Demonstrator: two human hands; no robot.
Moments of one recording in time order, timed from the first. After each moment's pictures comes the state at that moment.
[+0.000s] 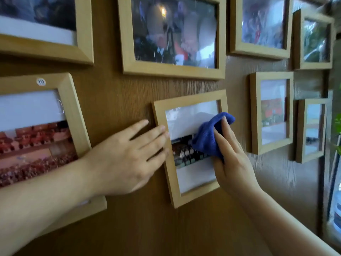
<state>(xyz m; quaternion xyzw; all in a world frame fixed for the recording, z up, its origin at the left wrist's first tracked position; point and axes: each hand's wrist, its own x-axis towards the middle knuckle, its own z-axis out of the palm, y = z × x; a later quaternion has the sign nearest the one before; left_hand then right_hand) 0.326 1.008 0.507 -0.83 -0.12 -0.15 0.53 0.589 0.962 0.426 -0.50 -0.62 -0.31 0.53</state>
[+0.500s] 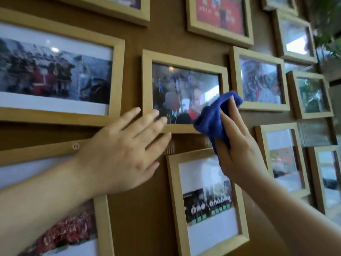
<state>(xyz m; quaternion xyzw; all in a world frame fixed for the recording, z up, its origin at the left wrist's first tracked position) 0.308 0.988 0.608 -0.71 -0.13 -0.25 0.65 0.573 0.948 0.565 -0.38 -0.64 -0.35 0.56</state>
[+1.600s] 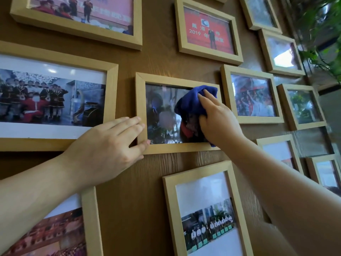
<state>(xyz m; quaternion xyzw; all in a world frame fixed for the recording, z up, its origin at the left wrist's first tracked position) 0.300 1.018 0.658 -0.68 -0.09 -0.25 0.69 0.575 0.973 0.670 -0.52 -0.57 -0.38 0.50</state>
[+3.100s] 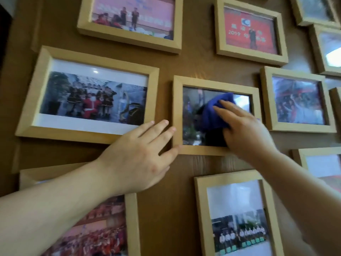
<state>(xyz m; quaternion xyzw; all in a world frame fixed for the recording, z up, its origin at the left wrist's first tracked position) 0.284 0.991 0.634 -0.70 -0.18 -0.23 0.65 0.558 0.972 0.657 -0.45 -0.63 -0.43 0.47</state>
